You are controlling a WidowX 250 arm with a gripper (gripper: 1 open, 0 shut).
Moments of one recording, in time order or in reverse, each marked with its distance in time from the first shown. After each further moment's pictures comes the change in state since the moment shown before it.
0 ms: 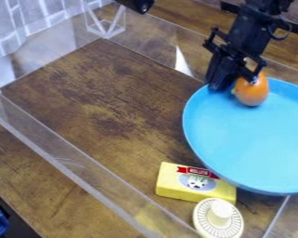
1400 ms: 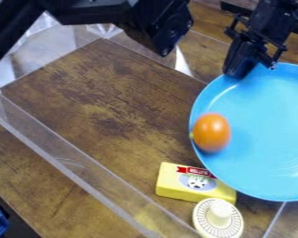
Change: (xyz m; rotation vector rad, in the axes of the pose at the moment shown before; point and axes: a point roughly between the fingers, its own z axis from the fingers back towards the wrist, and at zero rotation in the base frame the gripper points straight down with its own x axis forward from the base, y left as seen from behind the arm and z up) arm 0.007 -0.007 0.022 0.012 0.015 -0.118
